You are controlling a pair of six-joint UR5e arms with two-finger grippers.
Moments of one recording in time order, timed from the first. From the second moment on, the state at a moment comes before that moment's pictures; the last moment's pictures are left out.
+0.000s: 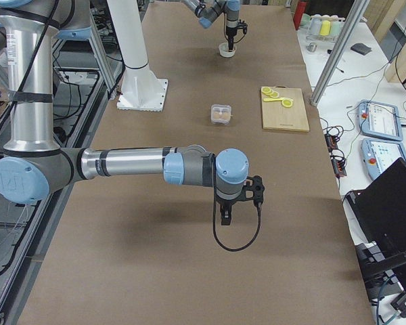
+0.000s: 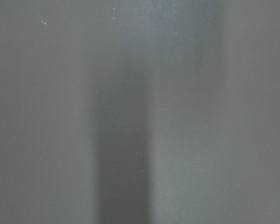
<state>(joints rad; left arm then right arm) -0.85 -1.78 -1.60 -1.93 -2.09 -0.96 1.61 -1.63 1.73 -1.68 2.46 -0.05</state>
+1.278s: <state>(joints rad) -0.85 -1.78 -1.62 -1.93 -2.09 -0.96 1.61 -1.63 1.72 -1.68 2.46 -0.05</state>
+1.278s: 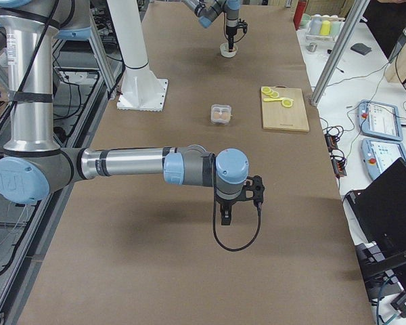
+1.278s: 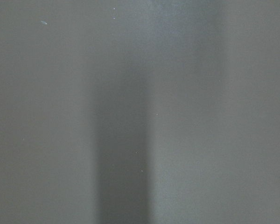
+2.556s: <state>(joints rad) -0.85 -1.81 -1.59 -1.93 -2.08 -0.95 1.61 -1.63 1.72 -1.68 2.46 -0.05</state>
